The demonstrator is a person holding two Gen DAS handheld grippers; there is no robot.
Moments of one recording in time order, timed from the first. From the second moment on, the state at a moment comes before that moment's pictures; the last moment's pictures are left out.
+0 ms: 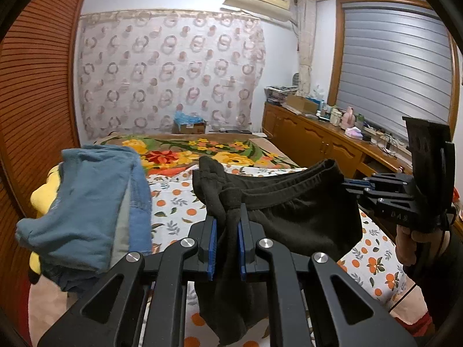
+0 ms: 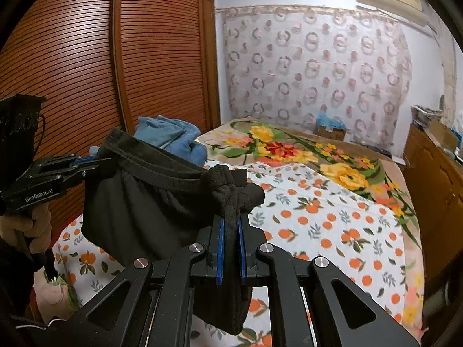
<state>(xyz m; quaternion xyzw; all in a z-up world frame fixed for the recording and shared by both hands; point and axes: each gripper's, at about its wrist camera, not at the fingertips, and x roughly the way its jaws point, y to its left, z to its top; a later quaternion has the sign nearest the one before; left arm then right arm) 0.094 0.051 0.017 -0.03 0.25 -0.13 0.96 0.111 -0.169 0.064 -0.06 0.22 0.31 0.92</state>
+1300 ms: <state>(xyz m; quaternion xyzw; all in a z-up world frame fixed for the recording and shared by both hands) 0.118 0.148 0.045 -0.05 0.22 0.03 0.97 0.266 -0.045 0.093 -0.12 0.14 0.41 0.89</state>
